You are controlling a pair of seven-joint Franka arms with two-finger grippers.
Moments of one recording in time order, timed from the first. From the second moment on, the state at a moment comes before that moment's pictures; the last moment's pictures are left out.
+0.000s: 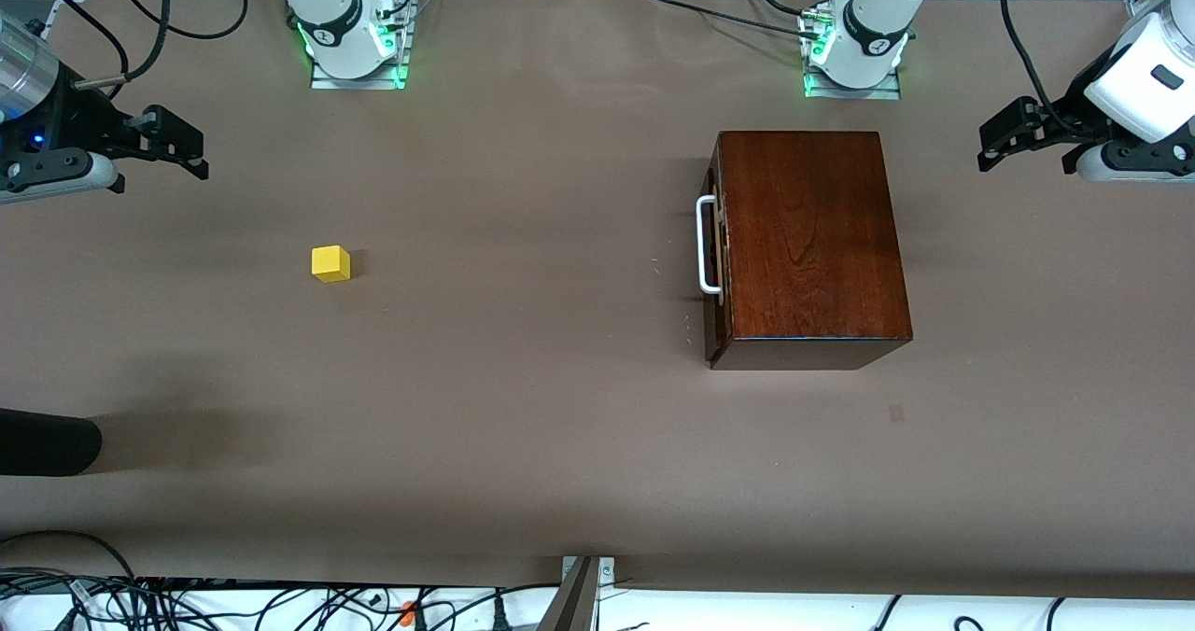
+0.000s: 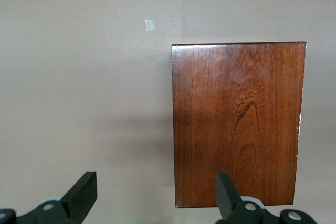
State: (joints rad) left arm -0.15 -0.03 0.06 -1.58 -0.01 1.49 -0.09; right arm 0.06 0.00 0.02 -1.59 0.01 1.57 -0.10
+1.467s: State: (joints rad) left arm -0.18 0.00 -0.19 -1.57 -0.03 1.52 -0.31; right arm 0.06 0.00 0.02 -1.59 0.01 1.57 -0.10
